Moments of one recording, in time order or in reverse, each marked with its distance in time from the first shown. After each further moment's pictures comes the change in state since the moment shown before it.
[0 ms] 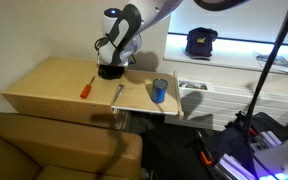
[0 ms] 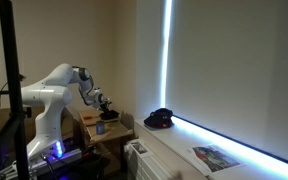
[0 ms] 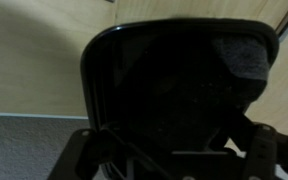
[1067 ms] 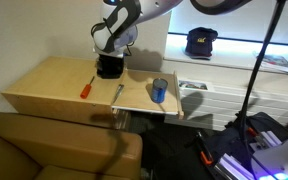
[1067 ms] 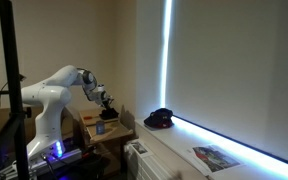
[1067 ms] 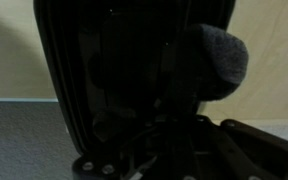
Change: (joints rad) arm -0.121 0.042 0.131 0.197 0.007 -0.107 -0.050
